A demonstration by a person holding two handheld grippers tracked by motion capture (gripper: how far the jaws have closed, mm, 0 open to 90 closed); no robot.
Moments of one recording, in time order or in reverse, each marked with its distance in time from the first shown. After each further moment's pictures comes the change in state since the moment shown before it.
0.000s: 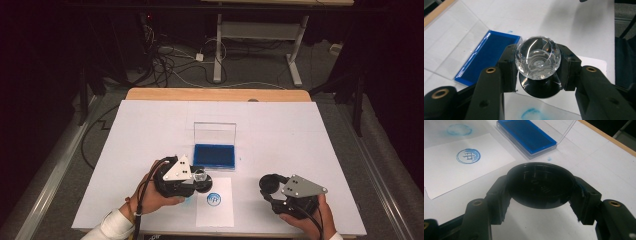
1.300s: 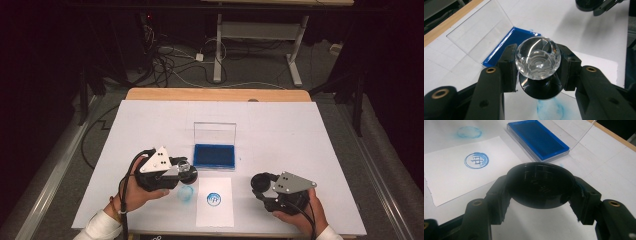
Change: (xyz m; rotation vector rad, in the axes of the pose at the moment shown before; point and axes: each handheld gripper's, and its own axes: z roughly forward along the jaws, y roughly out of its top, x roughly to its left) left arm 0.018 -0.017 -0.034 -0.064 0.058 -0.096; right arm 0.002 0.009 0.018 -0.004 0.075 -0.030
